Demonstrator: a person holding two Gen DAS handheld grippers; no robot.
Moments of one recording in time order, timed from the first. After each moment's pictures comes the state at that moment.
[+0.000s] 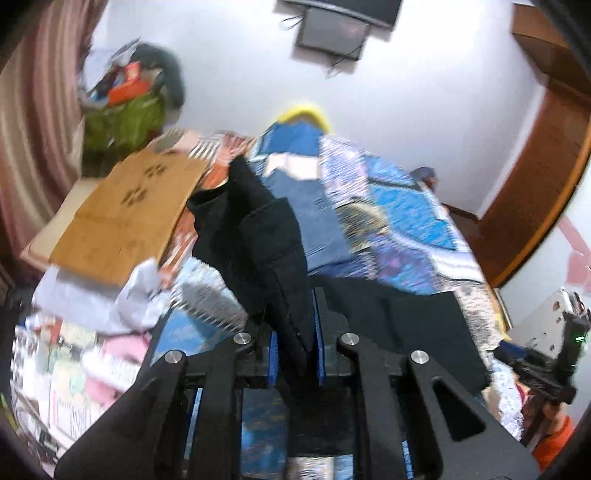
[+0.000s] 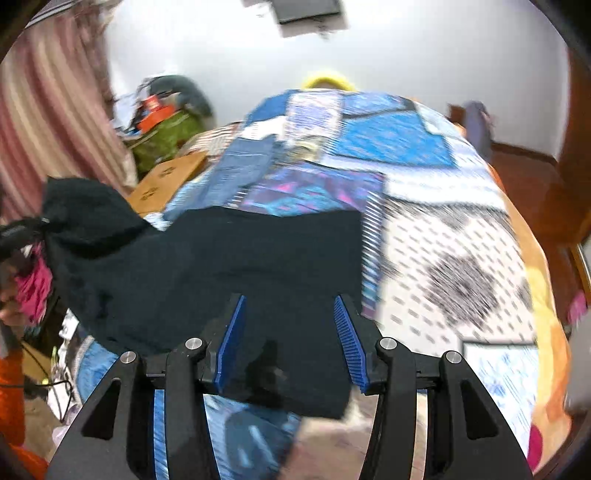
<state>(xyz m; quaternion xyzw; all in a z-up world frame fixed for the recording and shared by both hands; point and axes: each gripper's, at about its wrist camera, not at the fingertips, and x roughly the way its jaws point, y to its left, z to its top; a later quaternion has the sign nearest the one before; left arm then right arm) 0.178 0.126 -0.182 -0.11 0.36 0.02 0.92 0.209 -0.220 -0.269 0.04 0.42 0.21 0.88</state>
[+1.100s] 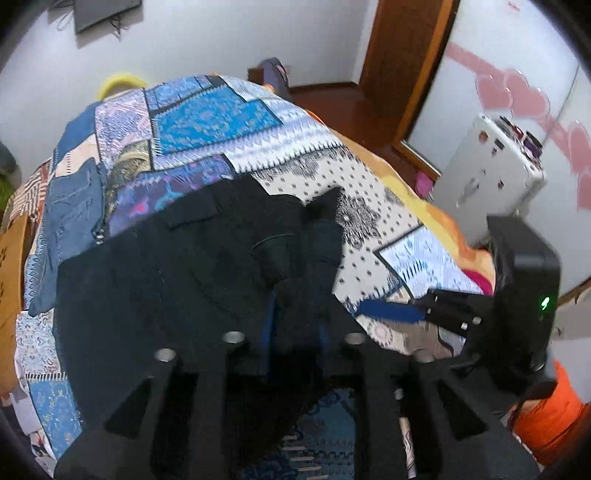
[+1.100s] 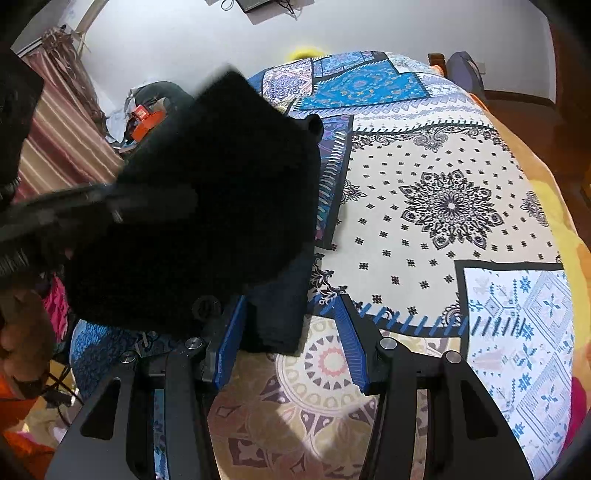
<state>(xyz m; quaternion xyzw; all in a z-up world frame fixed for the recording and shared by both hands) 0.223 -0.170 -0.261 0.09 0.48 -0.24 0.84 0.196 -0.265 -0.323 0.11 0.45 0.22 0.86</state>
